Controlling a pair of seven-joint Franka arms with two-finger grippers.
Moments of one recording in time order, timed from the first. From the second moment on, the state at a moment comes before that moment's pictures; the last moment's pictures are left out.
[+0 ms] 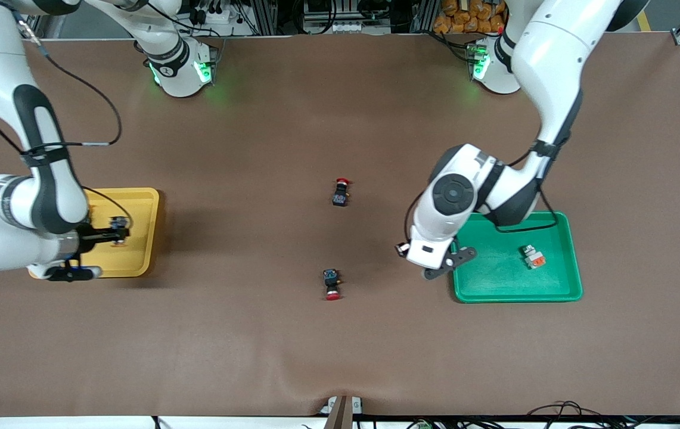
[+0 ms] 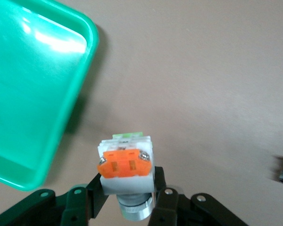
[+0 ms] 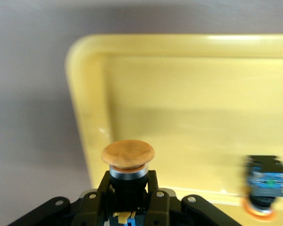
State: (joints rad) left arm -0.23 0.64 -0.32 -1.55 0.23 2.15 -1.03; right arm -0.24 0.58 0.06 -1.67 0.02 1.84 -0.24
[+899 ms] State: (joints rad) left arm -0.10 0.63 -0.32 -1.56 0.23 2.14 -0.84; right arm -0.30 0.66 0.07 -1.70 -0.01 1.92 -0.36
